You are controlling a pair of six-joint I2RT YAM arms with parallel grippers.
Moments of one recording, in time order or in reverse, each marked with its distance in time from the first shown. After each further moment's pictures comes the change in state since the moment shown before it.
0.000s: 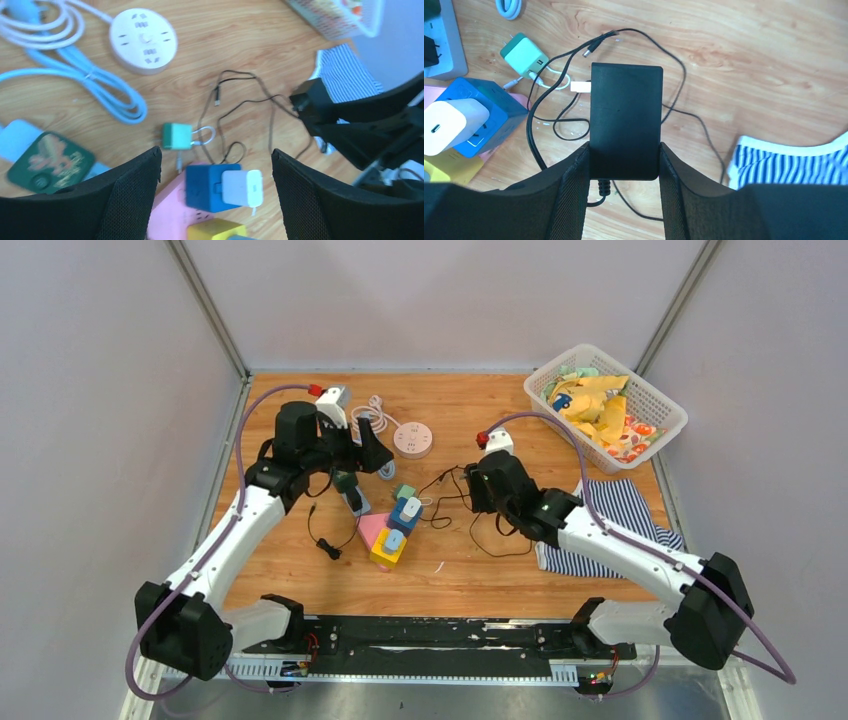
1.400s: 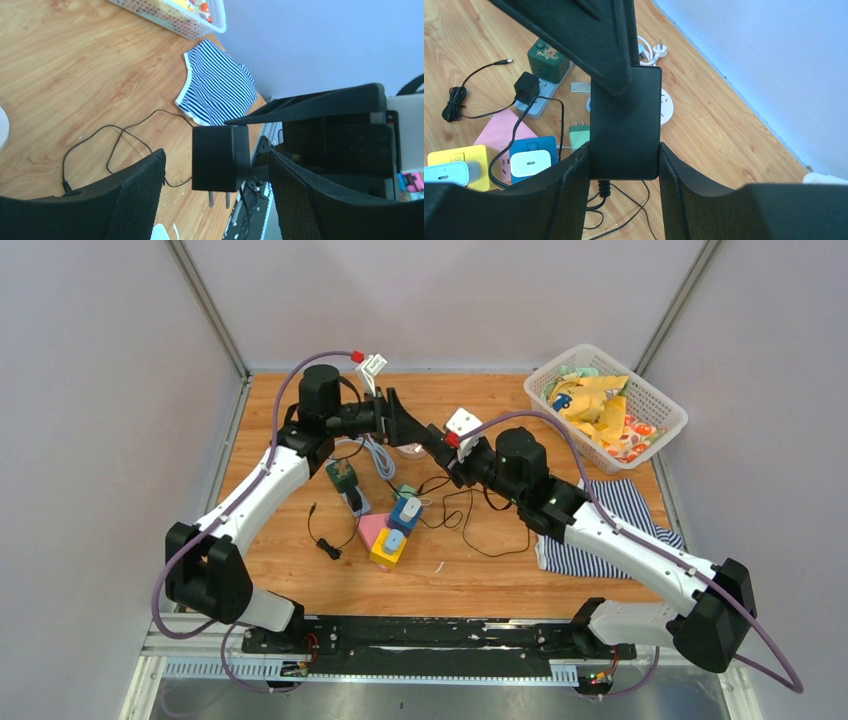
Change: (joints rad) left arm -0.055 0.269 0.243 0.256 0.515 -0.221; right arm 0.000 -0.025 0.122 0.336 -0.382 -0.660
